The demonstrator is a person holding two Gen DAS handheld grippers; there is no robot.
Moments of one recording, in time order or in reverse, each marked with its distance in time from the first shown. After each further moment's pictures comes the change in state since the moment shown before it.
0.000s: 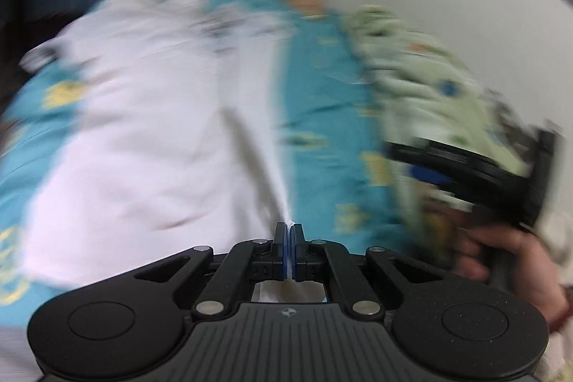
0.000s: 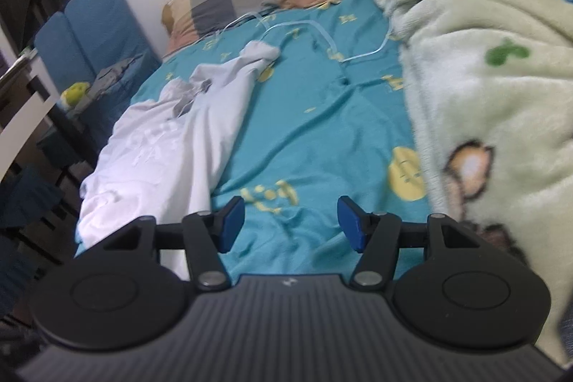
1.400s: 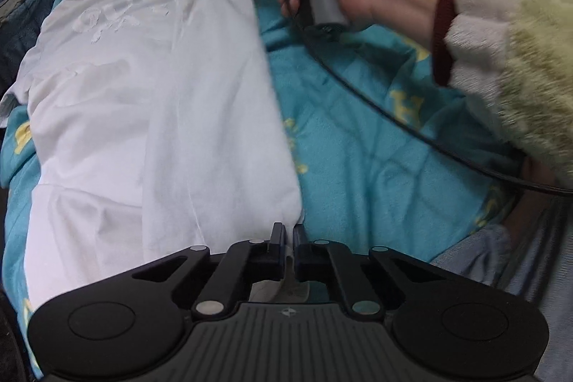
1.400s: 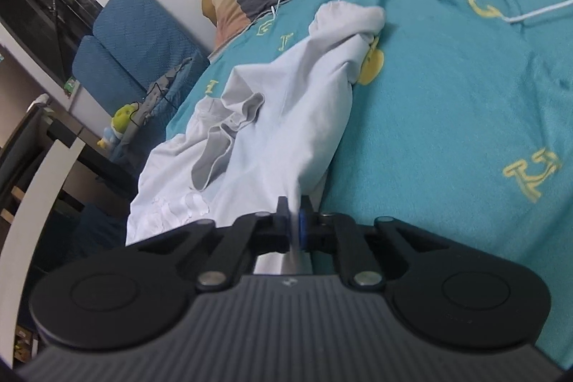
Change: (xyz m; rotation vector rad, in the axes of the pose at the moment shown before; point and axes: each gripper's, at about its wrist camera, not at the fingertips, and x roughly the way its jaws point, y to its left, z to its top) left arm 0.089 -0.074 -0.036 0.499 0.158 0.074; right arm 0.258 0.035 0.102 0.124 0.056 0.305
